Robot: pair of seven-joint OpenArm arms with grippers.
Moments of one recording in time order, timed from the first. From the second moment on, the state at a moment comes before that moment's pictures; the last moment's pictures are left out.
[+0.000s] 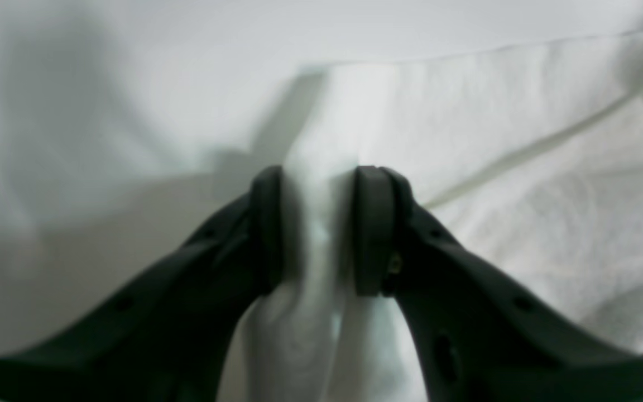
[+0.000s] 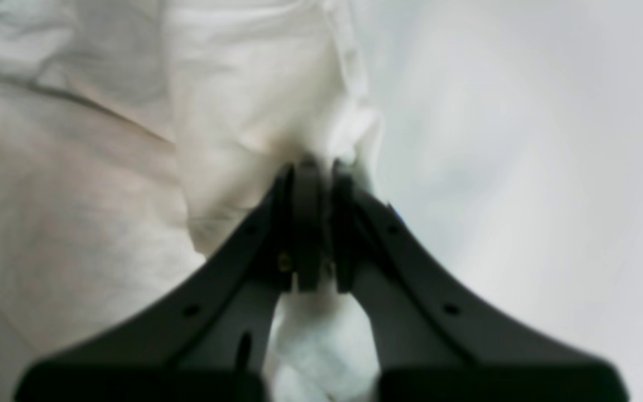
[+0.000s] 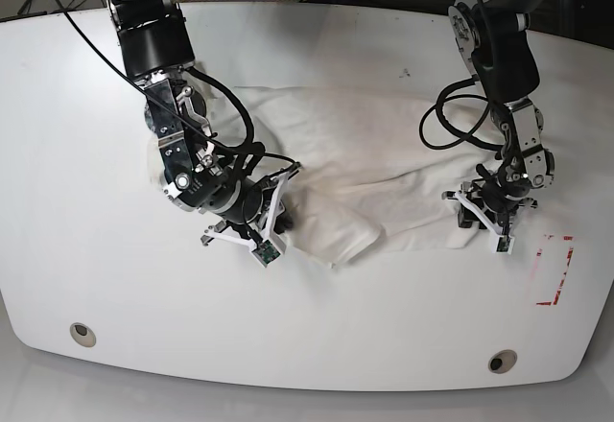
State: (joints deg) left arm -20.4 -7.1 -24.9 55.8 6.5 -32.7 28.6; right arm 15.2 11.9 -16.6 90.9 18.3 21.0 -53.8
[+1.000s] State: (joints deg) left arm -13.3 -6.9 -23.2 91.7 7.3 -33.2 32.6; right arm 16.0 25.4 2.4 93.7 40.9 20.9 -54.1
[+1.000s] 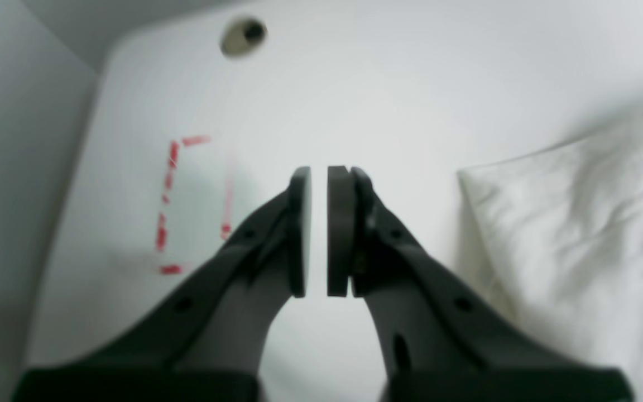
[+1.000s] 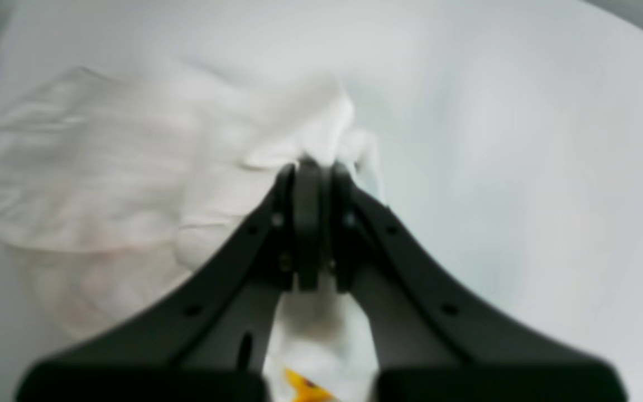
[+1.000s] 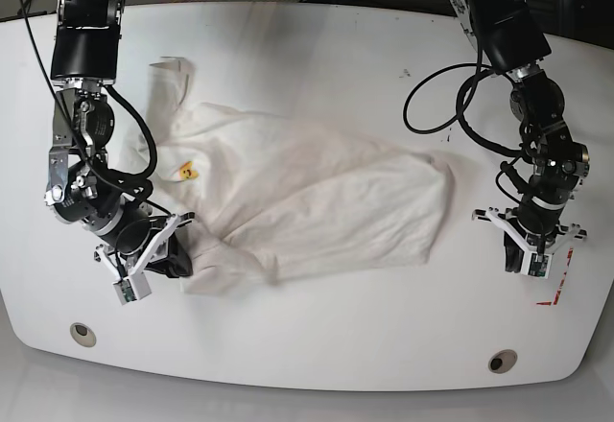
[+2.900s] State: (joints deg) left arm -16.6 3.2 -13.6 73.5 7.0 -28.8 36.2; right arm 13.0 24.7 3.6 93.6 44.0 22.4 -54.4
